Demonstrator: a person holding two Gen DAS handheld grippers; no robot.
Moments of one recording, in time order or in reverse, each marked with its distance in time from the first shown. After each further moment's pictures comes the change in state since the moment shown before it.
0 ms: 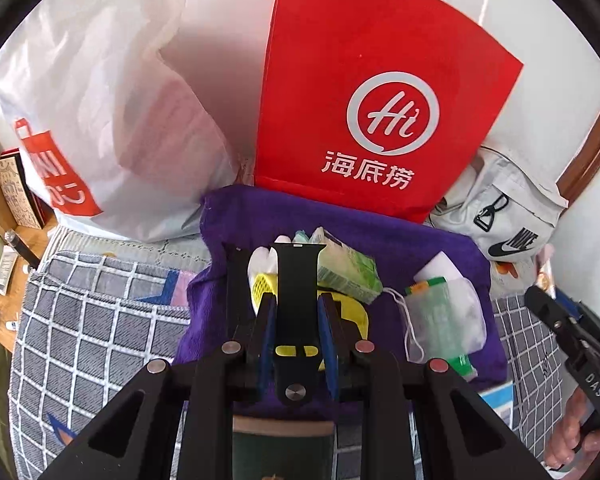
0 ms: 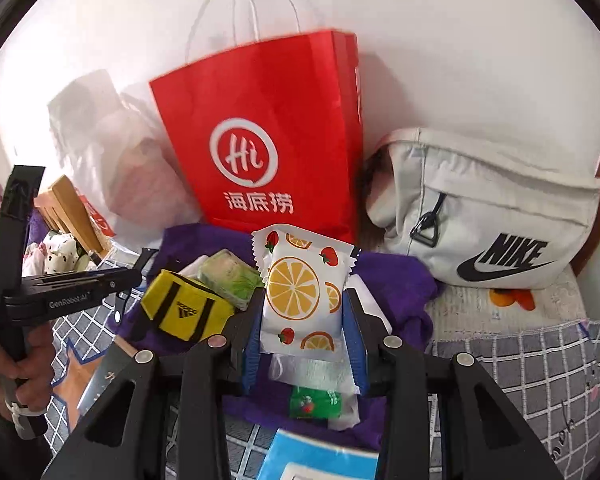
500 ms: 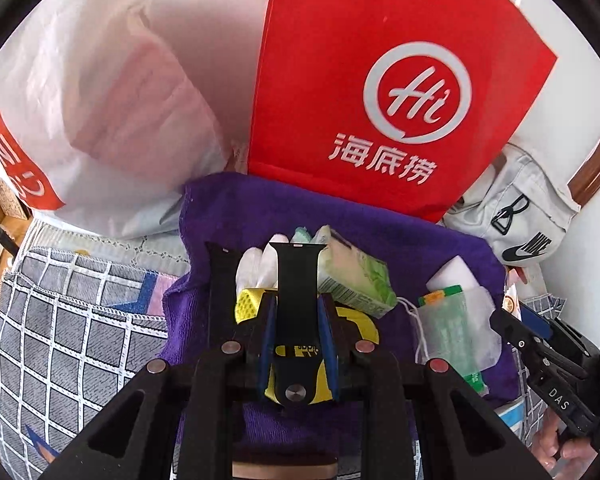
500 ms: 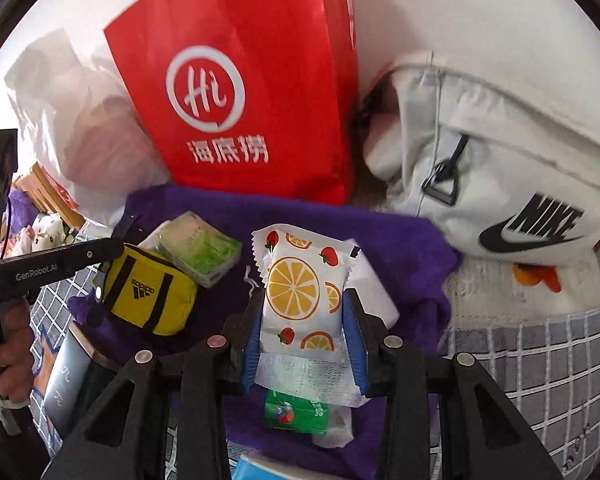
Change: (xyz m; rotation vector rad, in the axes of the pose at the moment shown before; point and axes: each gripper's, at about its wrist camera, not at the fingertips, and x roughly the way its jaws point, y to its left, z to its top) left arm 0.041 0.006 0.003 -0.025 0.036 -0.017; right arm 0.062 -0.013 -0.014 0.002 0.131 -0.015
